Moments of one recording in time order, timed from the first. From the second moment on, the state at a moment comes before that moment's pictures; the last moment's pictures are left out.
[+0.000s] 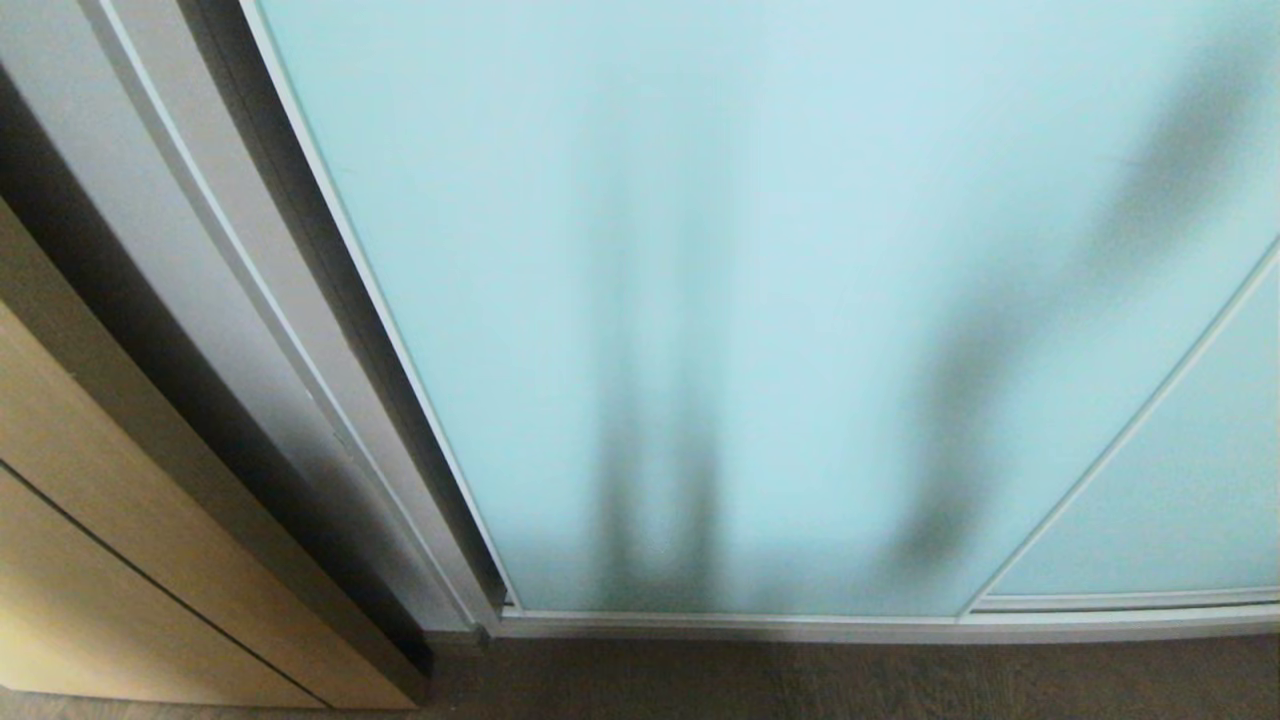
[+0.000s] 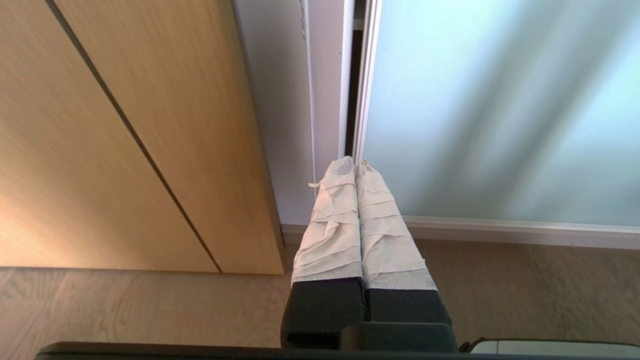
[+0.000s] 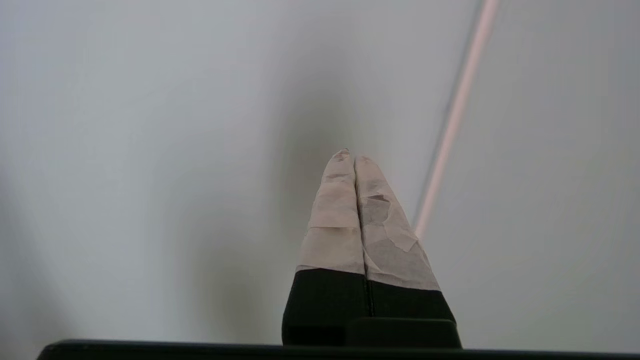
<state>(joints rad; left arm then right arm) 0.00 0.00 0.00 0.00 0.00 0.00 -0.48 0.83 -0.88 -0.43 0.40 0.11</state>
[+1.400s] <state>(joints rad) 0.00 0.00 0.00 0.00 0.00 0.00 0.00 0.00 -0.01 -0.12 0.05 -0.09</state>
